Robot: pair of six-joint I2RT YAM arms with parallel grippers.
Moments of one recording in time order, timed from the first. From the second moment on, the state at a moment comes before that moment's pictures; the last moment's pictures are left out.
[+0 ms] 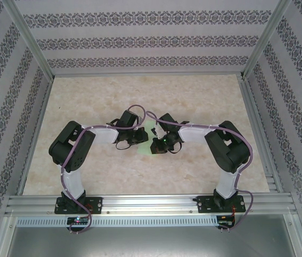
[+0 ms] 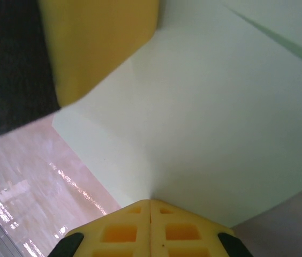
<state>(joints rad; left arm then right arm) -0.56 1.87 0.95 -0.02 0.43 -0.77 0.63 1.85 0.99 -0.39 -0.53 0.39</state>
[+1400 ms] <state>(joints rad) -0.52 1.84 0.88 0.05 0.41 -0.81 0.63 1.83 0.94 -0.33 -0.53 0.39</state>
